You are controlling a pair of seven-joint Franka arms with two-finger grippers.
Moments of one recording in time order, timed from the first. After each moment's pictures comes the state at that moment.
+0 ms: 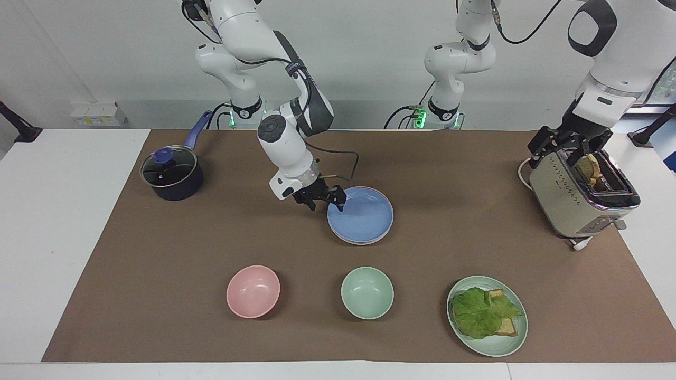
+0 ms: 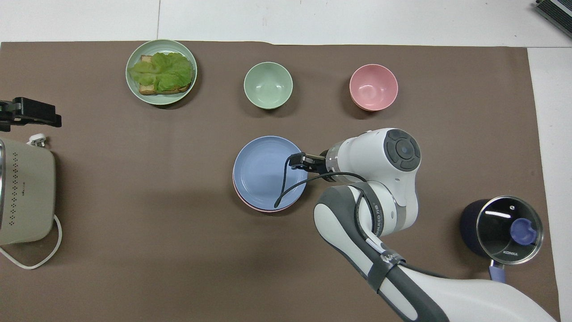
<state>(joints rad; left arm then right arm) 0.06 0.05 -0.06 -1.55 -0.04 1.69 -0.02 0.28 0.25 0.17 -1.99 0.37 2.38 0.44</state>
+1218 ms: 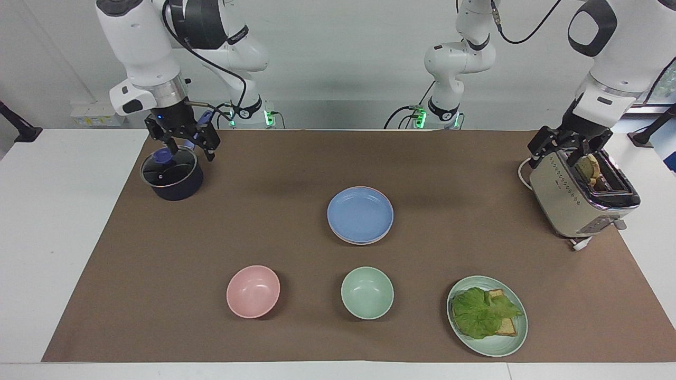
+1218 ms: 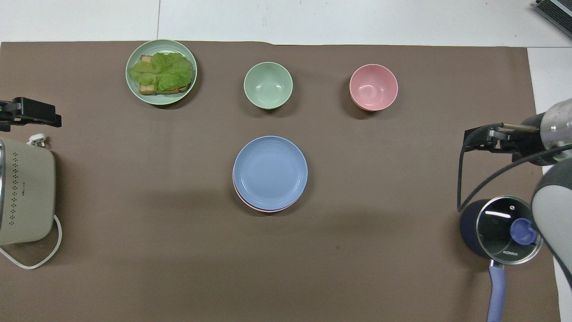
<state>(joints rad) 0.06 0.05 -0.06 -1.55 -0.04 1.69 -0.02 -0.11 -0.06 0.16 -1.68 -0.02 1.64 0.27</state>
